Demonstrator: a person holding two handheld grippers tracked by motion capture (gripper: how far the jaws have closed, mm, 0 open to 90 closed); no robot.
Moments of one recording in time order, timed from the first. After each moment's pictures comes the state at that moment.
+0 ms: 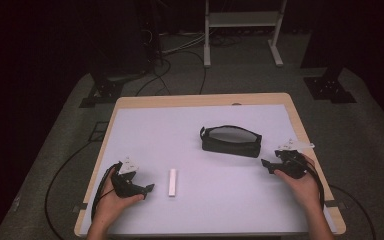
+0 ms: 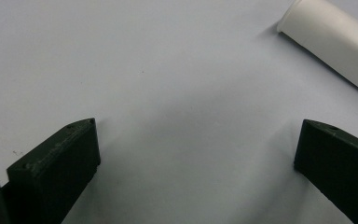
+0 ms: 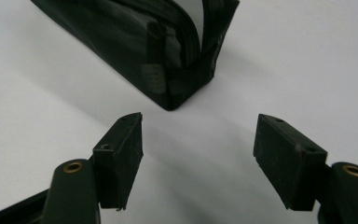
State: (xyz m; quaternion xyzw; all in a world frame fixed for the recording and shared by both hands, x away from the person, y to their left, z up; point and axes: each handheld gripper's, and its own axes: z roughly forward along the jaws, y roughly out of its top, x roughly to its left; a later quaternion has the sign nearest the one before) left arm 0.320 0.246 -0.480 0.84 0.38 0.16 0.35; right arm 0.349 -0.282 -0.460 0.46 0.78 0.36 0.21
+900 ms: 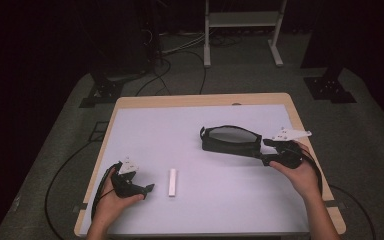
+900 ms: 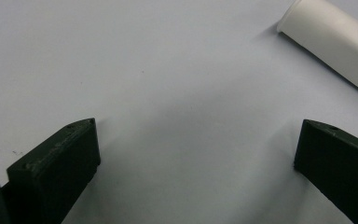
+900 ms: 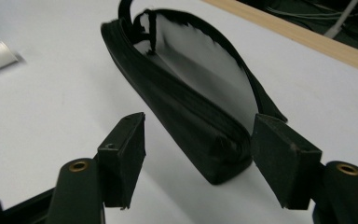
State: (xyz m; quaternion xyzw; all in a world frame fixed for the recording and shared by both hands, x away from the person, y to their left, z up) left arm 0.320 0.246 -0.480 0.84 0.38 0.16 0.35; right arm 0.358 -0.258 -0.412 0.36 0.81 0.42 0.19
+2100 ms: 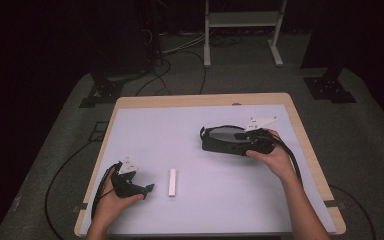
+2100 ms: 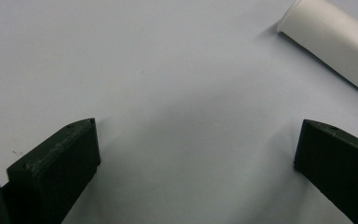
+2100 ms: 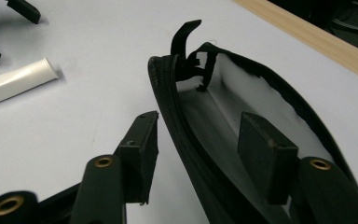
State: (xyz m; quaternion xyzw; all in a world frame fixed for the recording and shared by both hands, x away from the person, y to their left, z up) left arm 0.320 0.247 -0.480 0.84 0.38 0.16 0.35; right arm 0.408 -0.196 -0.414 0.27 0.85 0.43 0.13
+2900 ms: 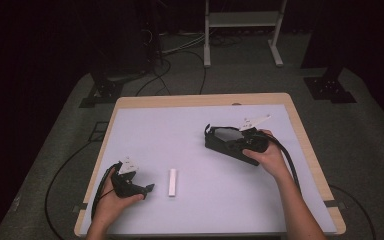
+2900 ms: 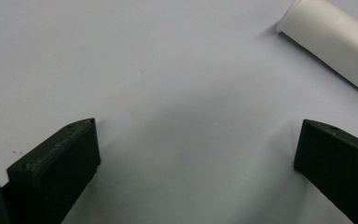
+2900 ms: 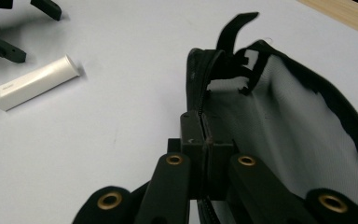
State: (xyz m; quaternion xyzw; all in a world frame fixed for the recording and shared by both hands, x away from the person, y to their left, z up) left arm 0.320 0.247 -0.480 0.84 0.38 0.16 0.35; right arm 0.414 -0.185 -0.418 0.27 0.86 0.43 0.08
